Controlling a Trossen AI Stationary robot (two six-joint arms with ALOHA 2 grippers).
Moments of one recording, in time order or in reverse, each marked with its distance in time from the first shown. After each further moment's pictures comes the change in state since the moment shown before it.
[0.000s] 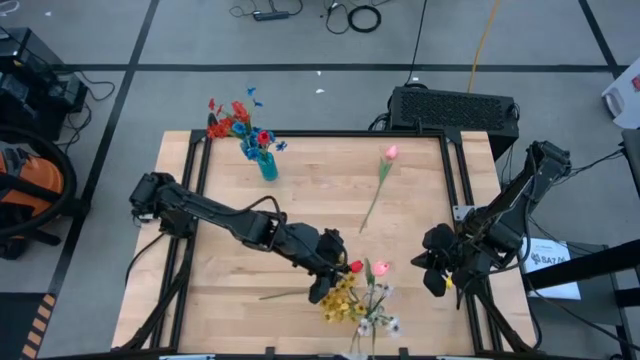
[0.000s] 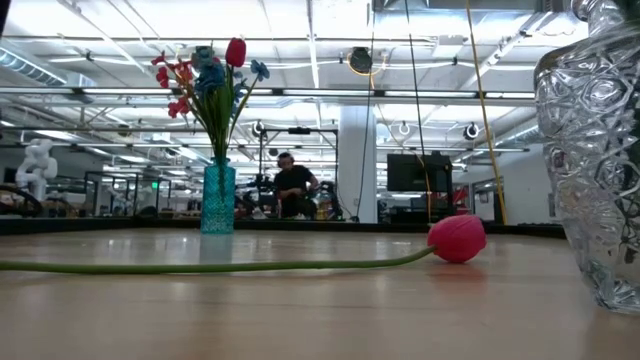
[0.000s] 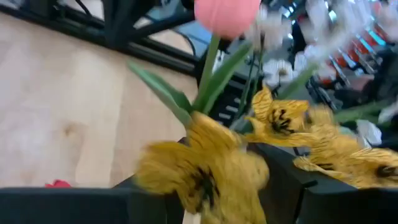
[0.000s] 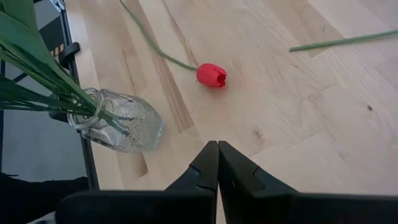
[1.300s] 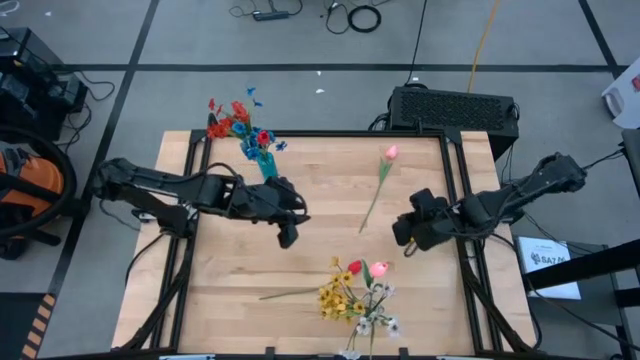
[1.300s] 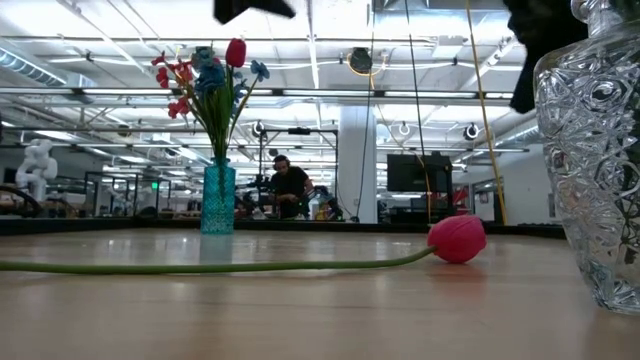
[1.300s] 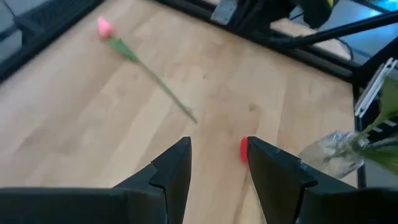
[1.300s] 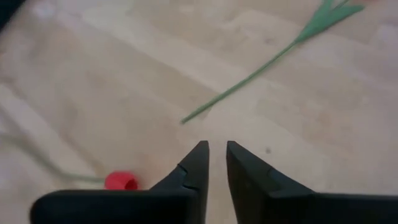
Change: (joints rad) left arm 0.126 -0.360 -0.142 -0.489 -0.394 0.046; right arm -0.452 0.020 0.000 -0.091 0.025 0.095
